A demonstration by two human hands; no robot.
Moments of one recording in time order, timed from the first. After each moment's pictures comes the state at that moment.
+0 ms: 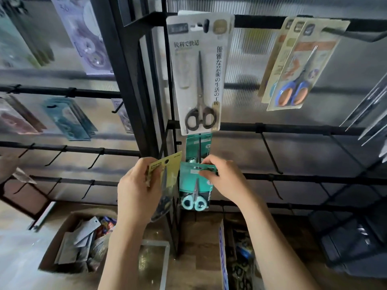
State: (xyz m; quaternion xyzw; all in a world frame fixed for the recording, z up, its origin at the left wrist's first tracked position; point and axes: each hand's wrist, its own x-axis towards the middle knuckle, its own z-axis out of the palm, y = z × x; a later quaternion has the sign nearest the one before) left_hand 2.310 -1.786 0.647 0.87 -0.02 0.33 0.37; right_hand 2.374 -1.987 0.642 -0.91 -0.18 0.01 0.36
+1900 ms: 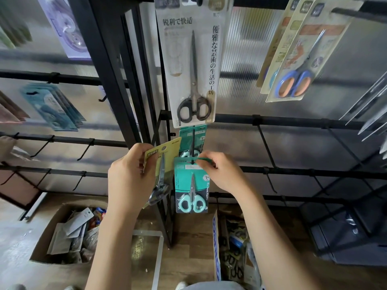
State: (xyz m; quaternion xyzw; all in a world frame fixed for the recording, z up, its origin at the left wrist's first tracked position) left_hand 2.326 -1.791 0.653 0.88 -0.02 0.32 0.36; right_hand 2.386 -1.996 0.634 -0.90 -0.17 0.06 0.39
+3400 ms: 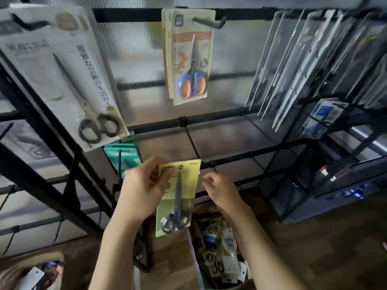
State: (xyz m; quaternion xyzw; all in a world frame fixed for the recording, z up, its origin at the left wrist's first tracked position) left_hand 2.342 -1.928 0.664 0.84 -0.21 0.13 0.48; right_hand 2.347 -2.135 0.570 -0.93 0.10 0.00 0.35
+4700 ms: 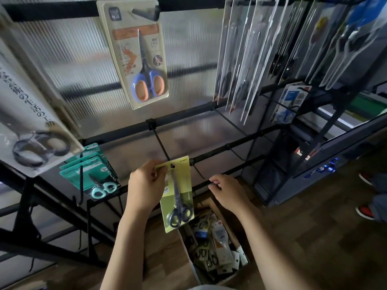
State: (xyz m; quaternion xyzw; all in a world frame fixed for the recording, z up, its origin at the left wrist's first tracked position) left_hand 2.382 -1.995 0.624 0.88 -0.17 0.10 0.43; right_hand 2.314 -2.201 0.563 -0.93 0.15 0.00 0.34
